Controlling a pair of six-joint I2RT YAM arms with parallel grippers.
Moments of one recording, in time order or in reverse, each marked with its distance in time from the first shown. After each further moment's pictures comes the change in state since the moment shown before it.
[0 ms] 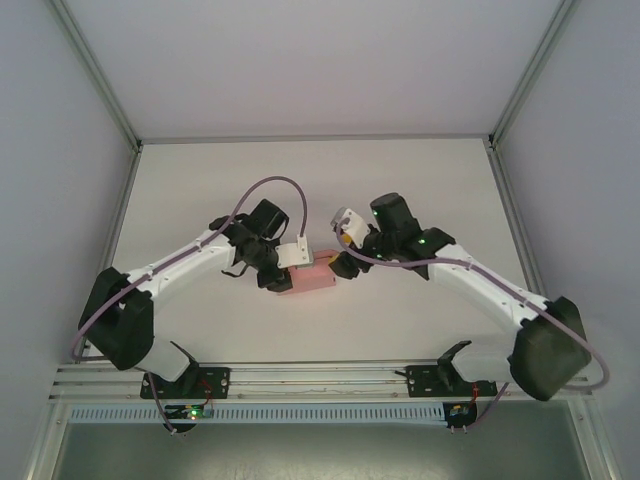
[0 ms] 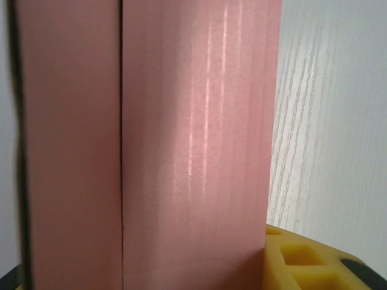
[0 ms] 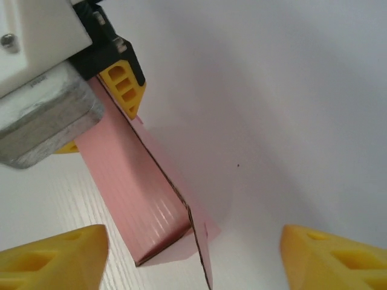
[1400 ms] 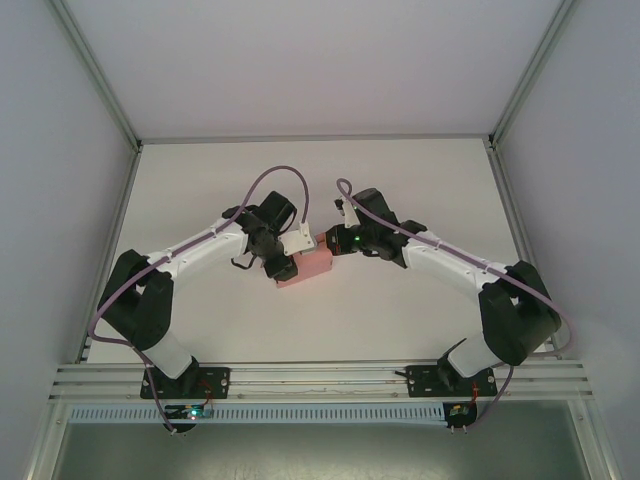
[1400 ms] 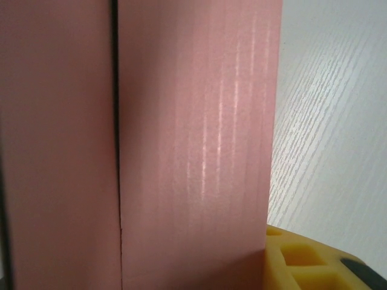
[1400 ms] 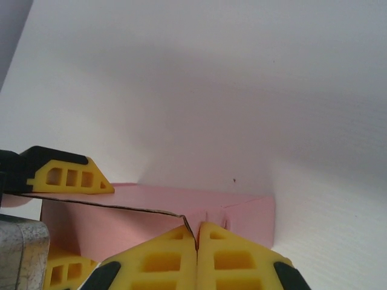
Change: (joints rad) left arm 0.009 0.125 0.093 0.014 -0.104 -0.184; right arm 0.035 0.198 0.028 0.205 0.127 0.769
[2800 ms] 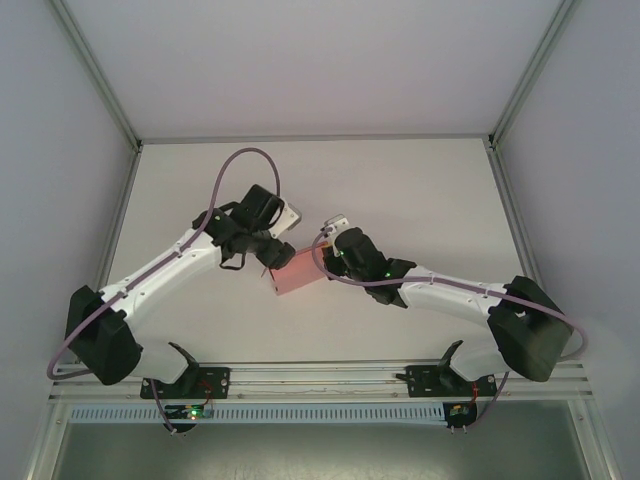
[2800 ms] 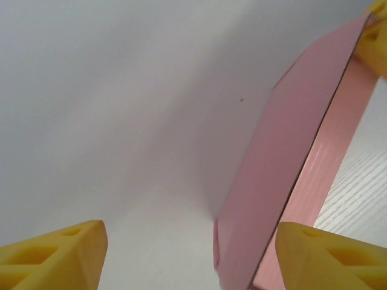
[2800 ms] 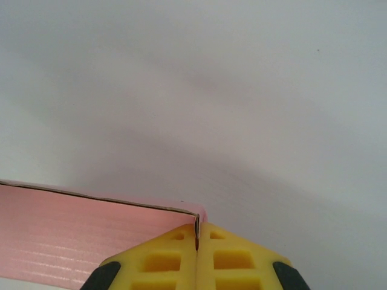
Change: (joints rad) left arm -0.051 -0.245 0.011 -0.045 -0.293 -0.426; right arm 0.246 -0.107 -0.228 0.272 0.540 -0.248
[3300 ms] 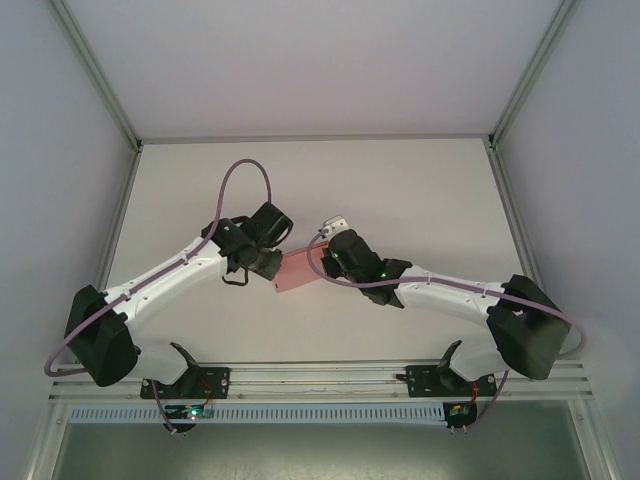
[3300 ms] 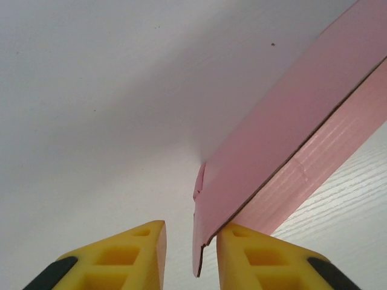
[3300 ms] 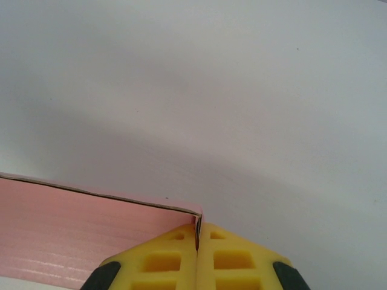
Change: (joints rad) left arm -0.064 0.004 -0.042 -0.098 -0.091 -0.302; right arm 0.034 0.013 0.028 -0.053 0.091 0.000
